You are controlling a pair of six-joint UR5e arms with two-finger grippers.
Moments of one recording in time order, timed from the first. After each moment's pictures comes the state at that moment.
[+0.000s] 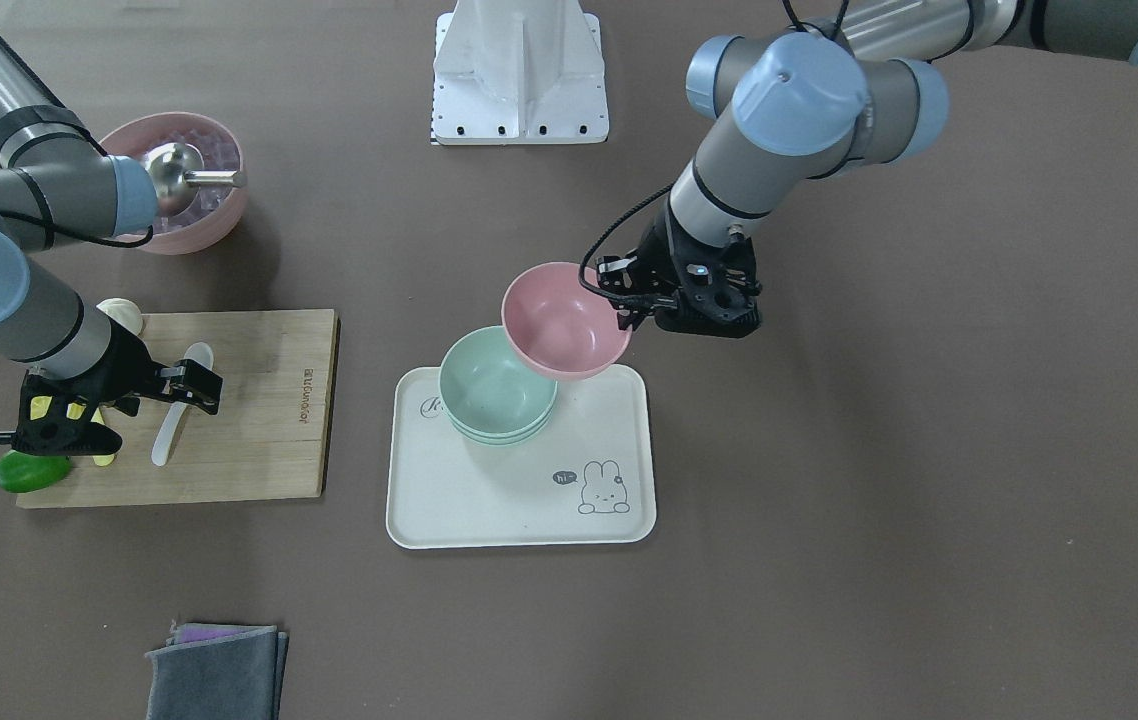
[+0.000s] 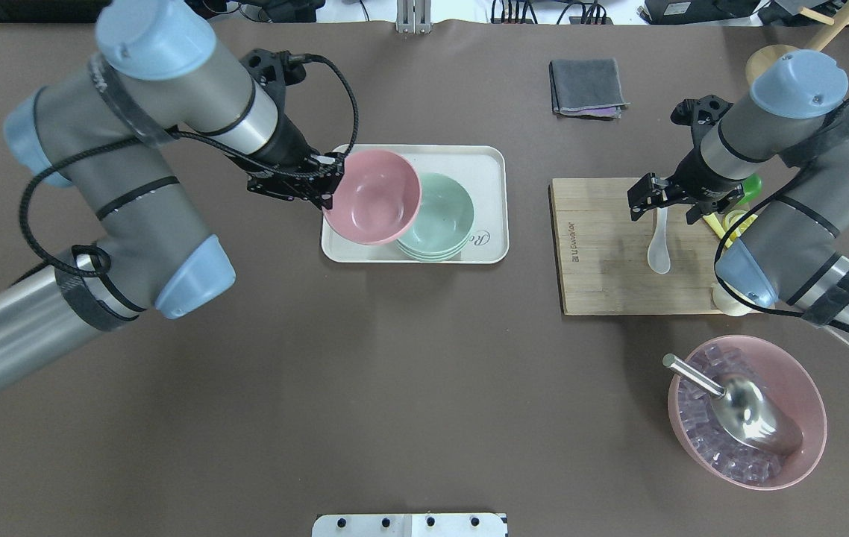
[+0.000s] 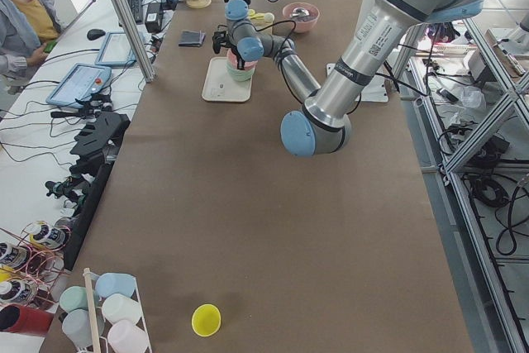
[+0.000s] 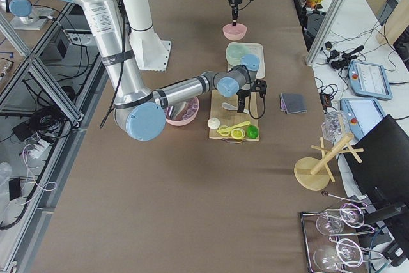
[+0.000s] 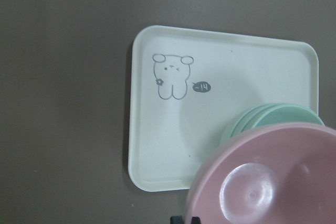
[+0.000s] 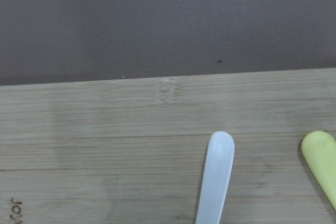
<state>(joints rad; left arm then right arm) -0.73 -2.27 -1.65 -1.76 -2.14 -1.19 0.91 -1.23 1.52 -1.27 2.21 0.90</state>
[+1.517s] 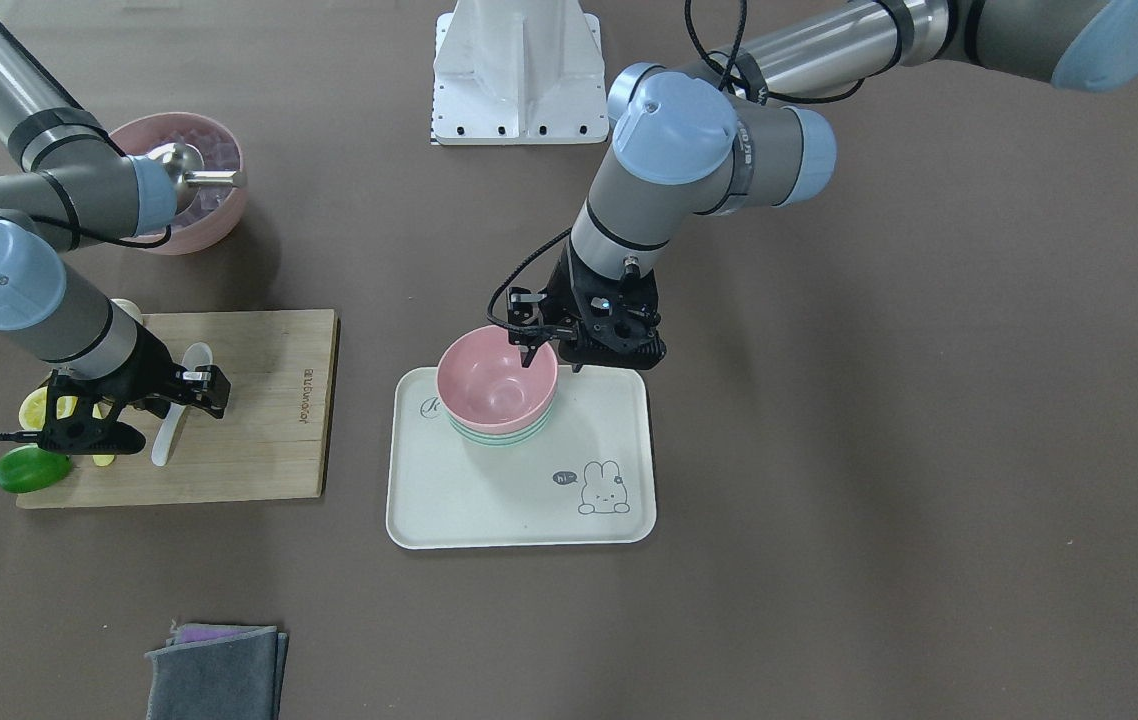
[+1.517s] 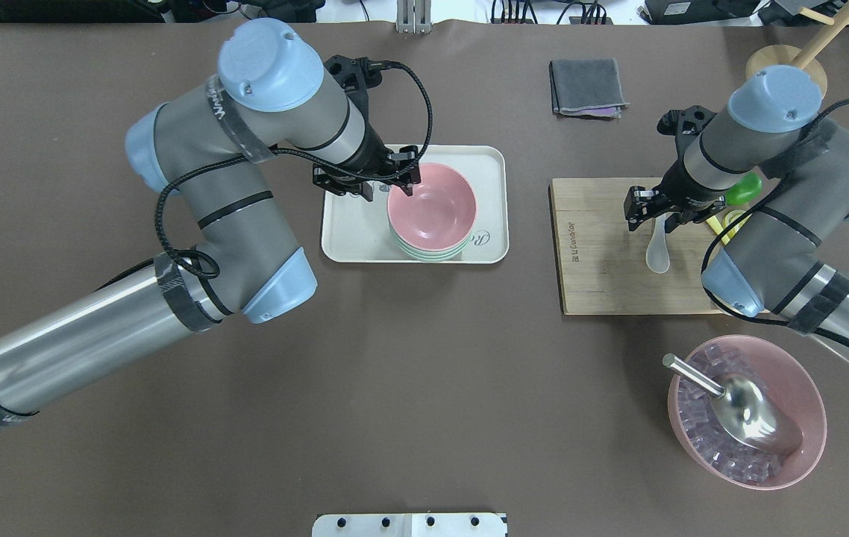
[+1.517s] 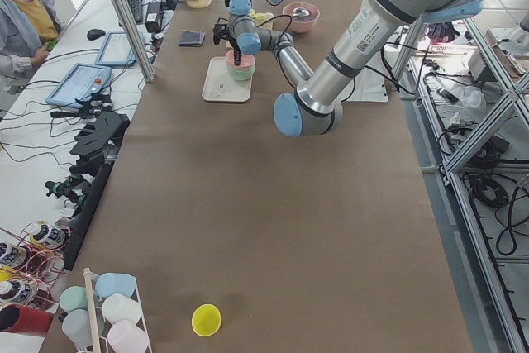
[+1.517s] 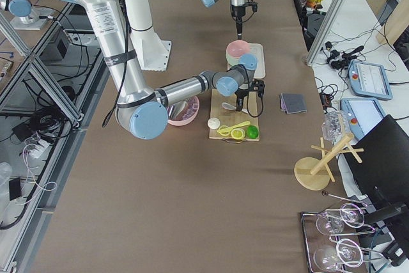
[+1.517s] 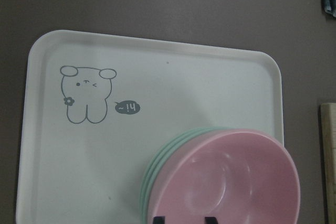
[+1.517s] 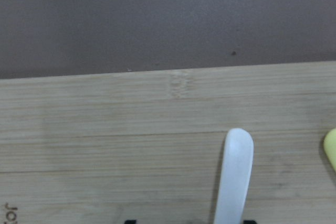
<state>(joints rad) -0.69 -2.38 -1.50 -1.88 -2.02 -1.24 0.88 -1.22 1.51 -1.27 2.17 0.92</state>
